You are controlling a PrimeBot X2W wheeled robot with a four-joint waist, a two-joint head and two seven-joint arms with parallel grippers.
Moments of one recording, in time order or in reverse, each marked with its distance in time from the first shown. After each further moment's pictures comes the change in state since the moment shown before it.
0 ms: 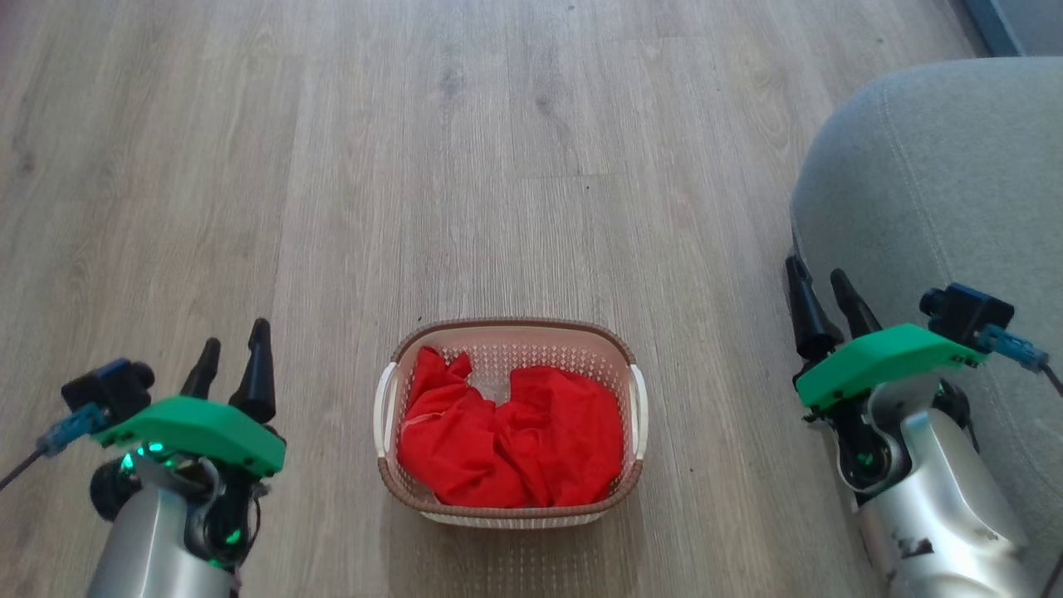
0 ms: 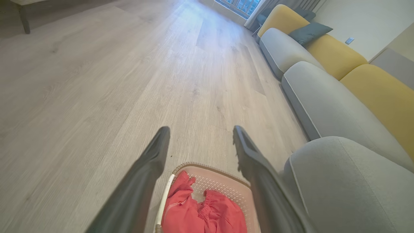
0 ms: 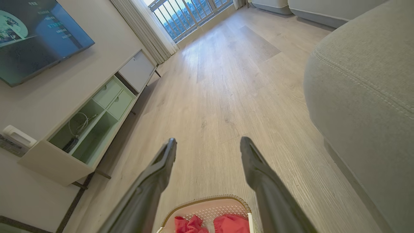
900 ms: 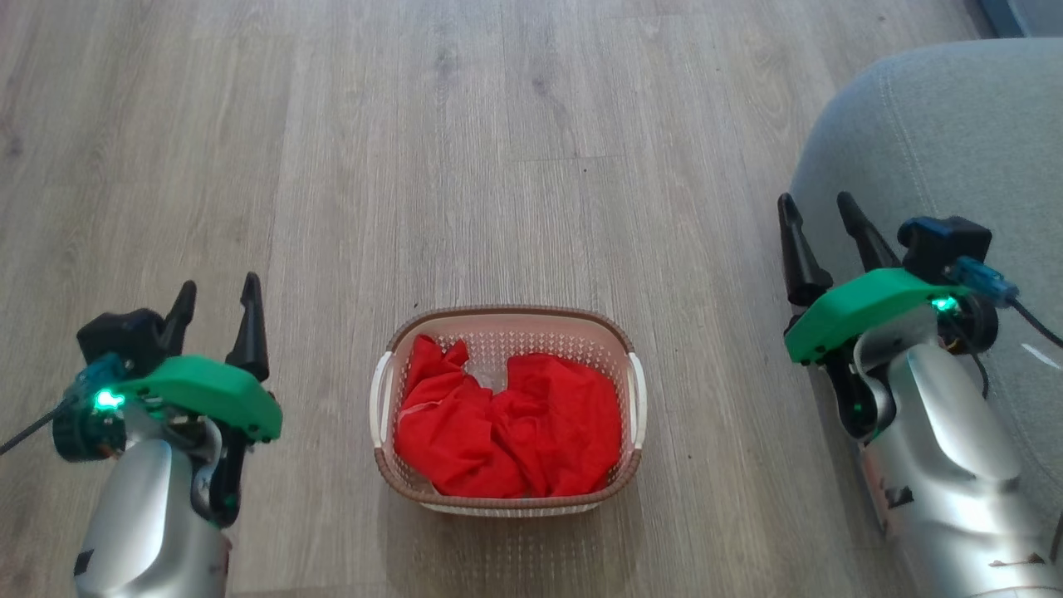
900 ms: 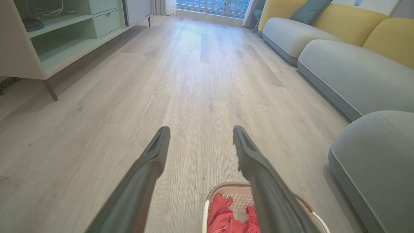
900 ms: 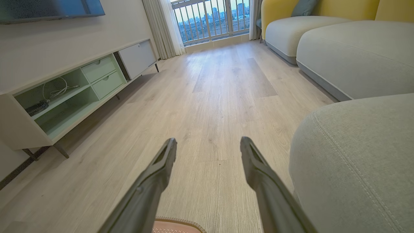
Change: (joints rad) left arm -0.093 0.015 0.000 0.034 0.311 0.025 -0.075; right arm -0.135 -0.013 0.017 0.062 -0.339 0.000 -0.080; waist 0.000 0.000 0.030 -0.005
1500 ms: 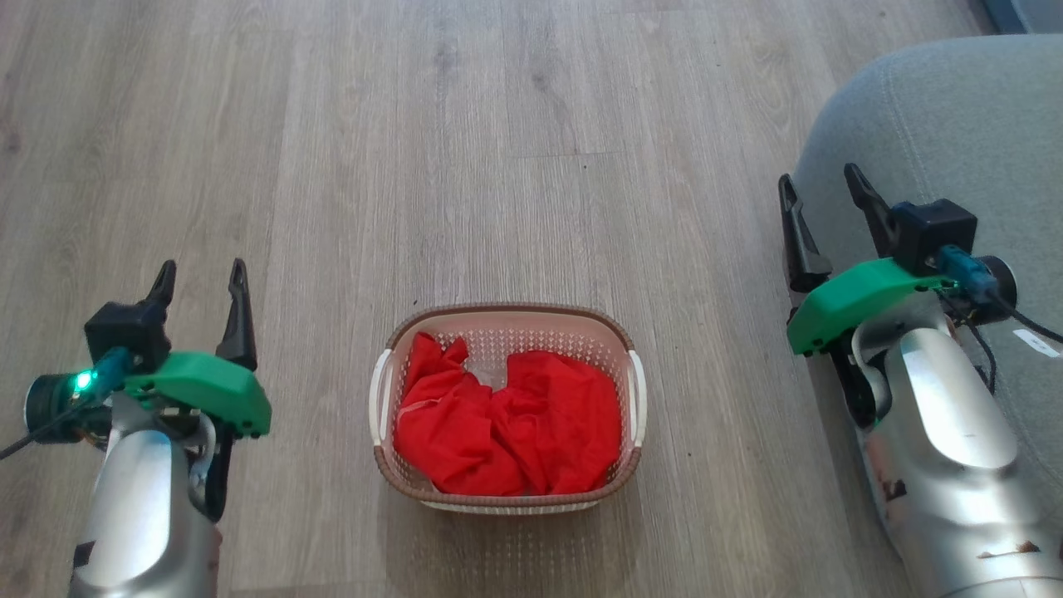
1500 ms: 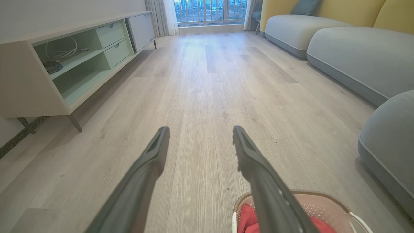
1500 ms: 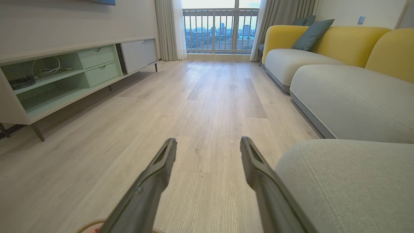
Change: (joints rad) left arm -0.010 -0.011 0.057 -0.017 0.205 0.000 -0.051; right arm -0.025 0.001 -0.024 -0.014 -0.205 0.000 -0.049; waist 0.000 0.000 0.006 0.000
